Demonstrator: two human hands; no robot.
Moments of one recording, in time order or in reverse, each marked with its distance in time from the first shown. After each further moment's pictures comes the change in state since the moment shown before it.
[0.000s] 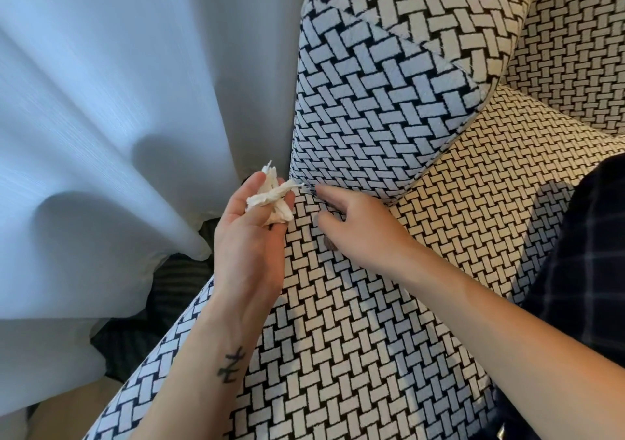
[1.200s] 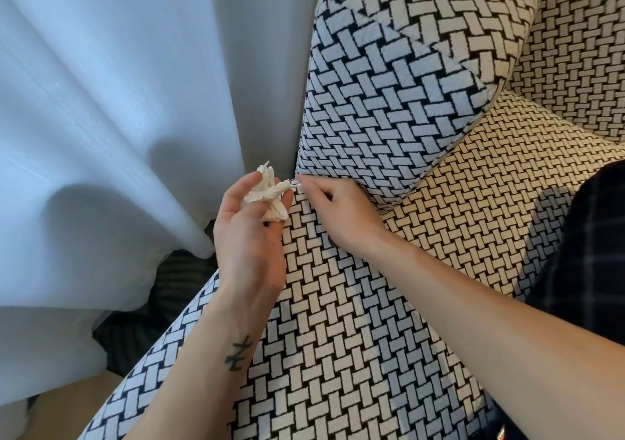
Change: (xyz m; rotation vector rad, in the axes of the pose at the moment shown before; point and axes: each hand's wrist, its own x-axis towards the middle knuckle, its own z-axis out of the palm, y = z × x) left_hand 0.001 0.002 -0.004 -0.012 0.072 0.069; right_hand 0.030 -0.003 0.024 0.140 0.125 -0.120
